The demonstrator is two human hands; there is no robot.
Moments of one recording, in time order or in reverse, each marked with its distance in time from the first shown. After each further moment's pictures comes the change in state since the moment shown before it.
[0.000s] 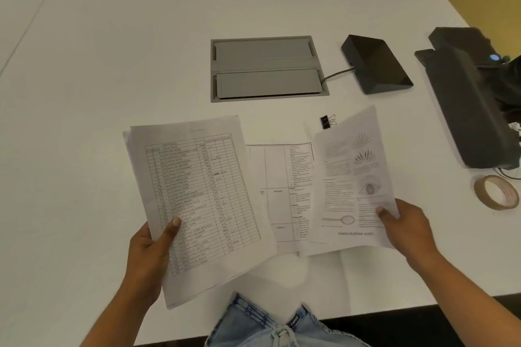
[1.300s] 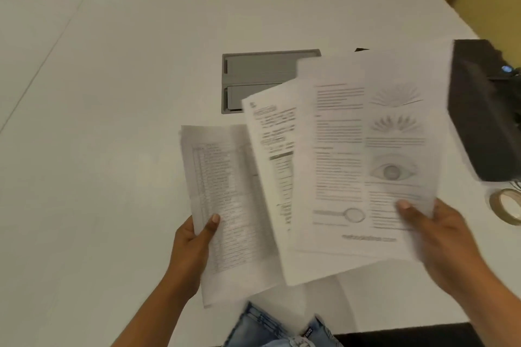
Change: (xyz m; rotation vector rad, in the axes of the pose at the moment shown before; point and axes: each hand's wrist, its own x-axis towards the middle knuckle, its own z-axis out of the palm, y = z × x) left_hand -0.011 0.021 0.048 -0.052 -0.136 -0.057; right_hand -0.043 -0.062 -0.037 0.776 -0.224 -0.099
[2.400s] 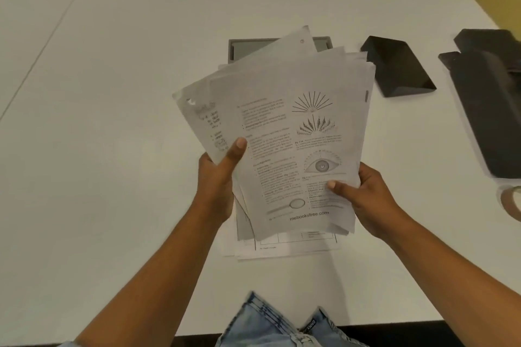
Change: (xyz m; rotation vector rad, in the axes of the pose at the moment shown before) left_hand 0.032 0.075 0.061 -0.240 -0.197 0.292; right_hand 0.060 0.033 0.072 -0.058 -0.340 0.020
